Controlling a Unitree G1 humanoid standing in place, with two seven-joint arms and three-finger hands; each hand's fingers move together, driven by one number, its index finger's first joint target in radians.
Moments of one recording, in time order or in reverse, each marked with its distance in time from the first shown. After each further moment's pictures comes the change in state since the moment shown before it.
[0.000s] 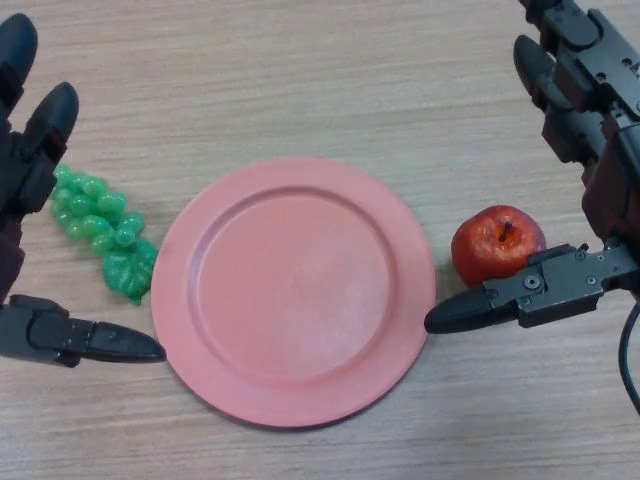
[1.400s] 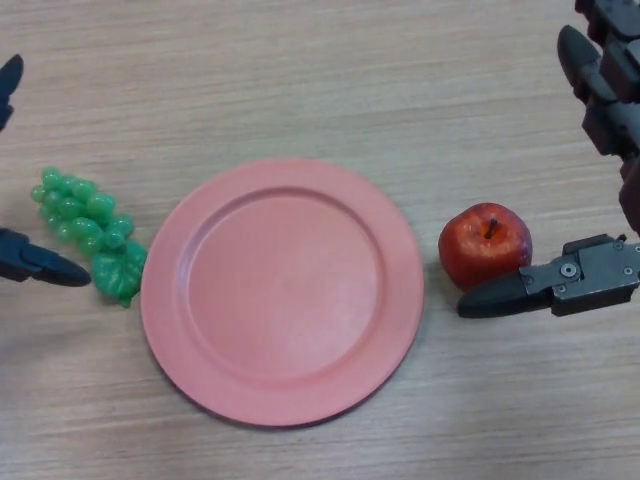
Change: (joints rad) left arm -0.448 0.257 -0.231 1.183 0.830 -0.637 0.157; right arm 0.014 -0.028 -0.087 0.012 0.059 -0.031 -0.007
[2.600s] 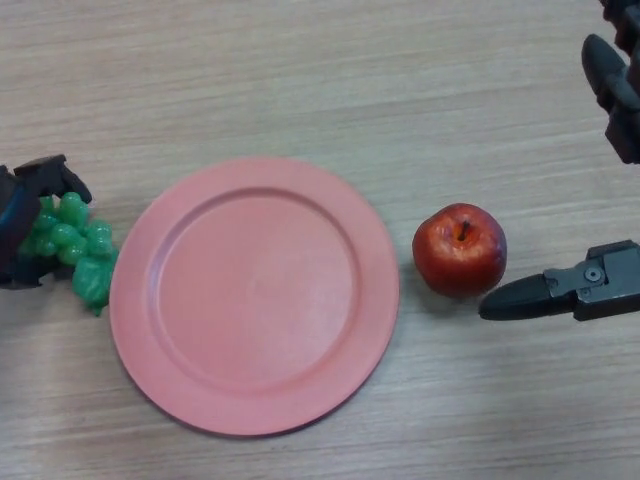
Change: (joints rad) left arm -0.095 0.044 -0.093 0.374 0.477 -0.208 0.286; right arm 0.040 -0.015 -0.055 -0.008 0.039 -0.007 -0.010
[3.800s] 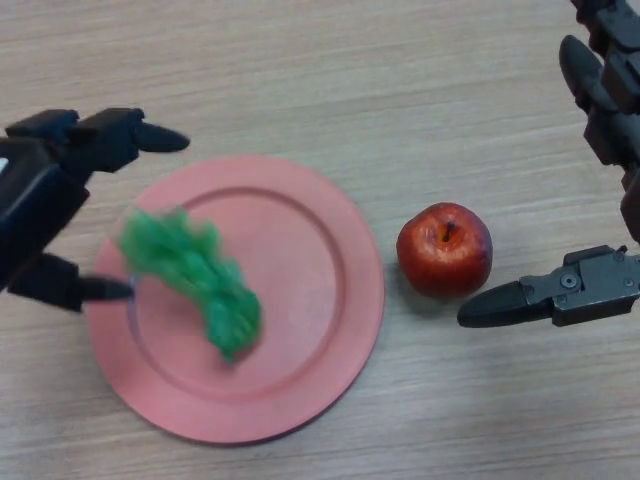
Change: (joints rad) left arm 0.370 -0.135 0.179 -1.209 -0.310 0.247 -0.676; right arm -0.009 0.017 0.064 -0.005 -0.057 -0.004 0.000
